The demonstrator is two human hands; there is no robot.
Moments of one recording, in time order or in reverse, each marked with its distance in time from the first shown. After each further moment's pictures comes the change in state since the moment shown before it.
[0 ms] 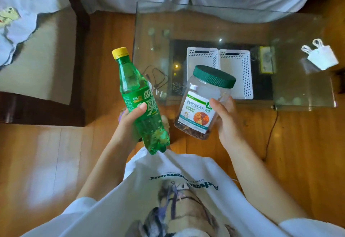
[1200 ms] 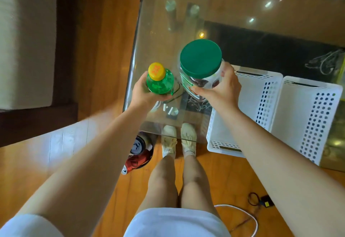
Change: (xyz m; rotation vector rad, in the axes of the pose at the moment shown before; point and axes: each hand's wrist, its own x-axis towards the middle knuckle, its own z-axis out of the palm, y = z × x) left_hand 0.394 -0.021 -0.087 0.446 0.466 -0.072; right_hand 0.414 0.088 0.050 -0.875 0.057 -0.112
